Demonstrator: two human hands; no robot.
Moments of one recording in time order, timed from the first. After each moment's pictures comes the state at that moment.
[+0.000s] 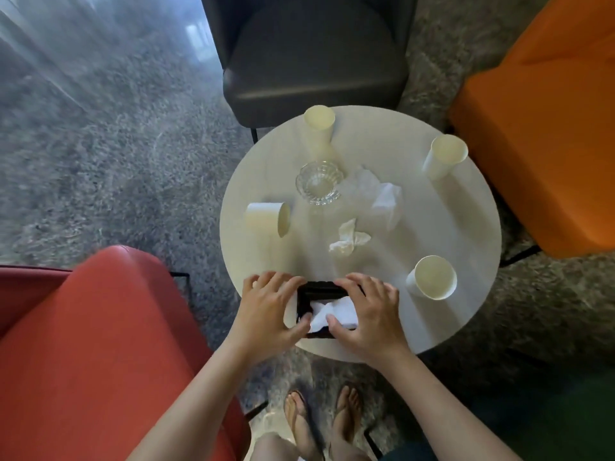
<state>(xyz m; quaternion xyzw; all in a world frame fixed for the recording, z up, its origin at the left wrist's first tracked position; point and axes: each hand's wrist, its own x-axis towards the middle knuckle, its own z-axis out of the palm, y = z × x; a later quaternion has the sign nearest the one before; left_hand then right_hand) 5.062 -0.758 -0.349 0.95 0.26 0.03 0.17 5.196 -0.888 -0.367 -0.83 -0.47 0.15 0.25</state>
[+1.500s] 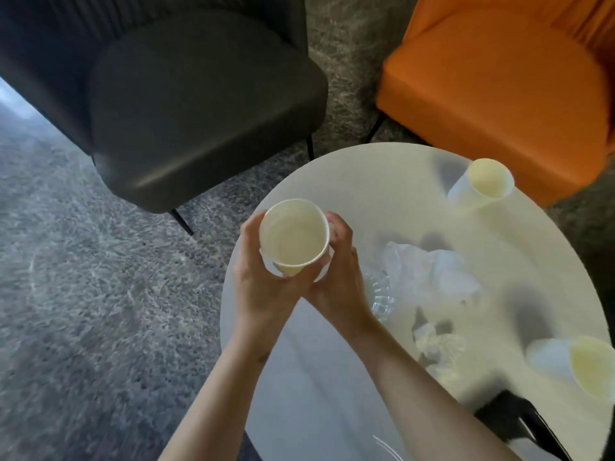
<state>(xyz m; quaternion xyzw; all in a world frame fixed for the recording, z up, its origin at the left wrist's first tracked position) 5.253 -0.479 -0.387 0.81 0.22 0.23 0.49 5.299 -0.565 -0.420 -0.85 -0.20 -0.04 0.49</state>
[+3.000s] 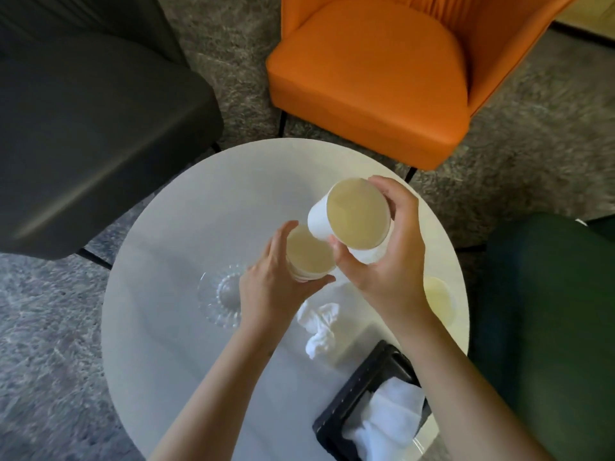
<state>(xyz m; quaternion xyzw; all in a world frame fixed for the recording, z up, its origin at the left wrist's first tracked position) 5.297 -0.643 -0.388 0.93 0.10 0.05 0.34 5.326 -0.776 -0.339 -0.85 -0.13 -0.19 0.48</state>
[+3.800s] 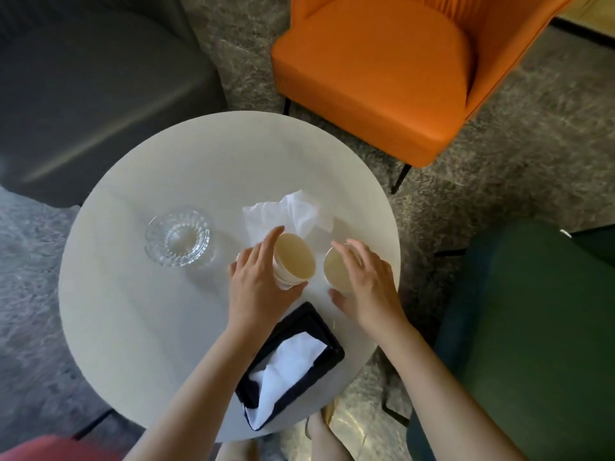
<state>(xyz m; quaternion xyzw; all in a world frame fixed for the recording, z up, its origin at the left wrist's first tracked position) 5.235 -0.755 -0.403 0.95 0.13 0.07 0.29 5.273 -0.924 -0.408 -0.95 -0.21 0.10 0.22</state>
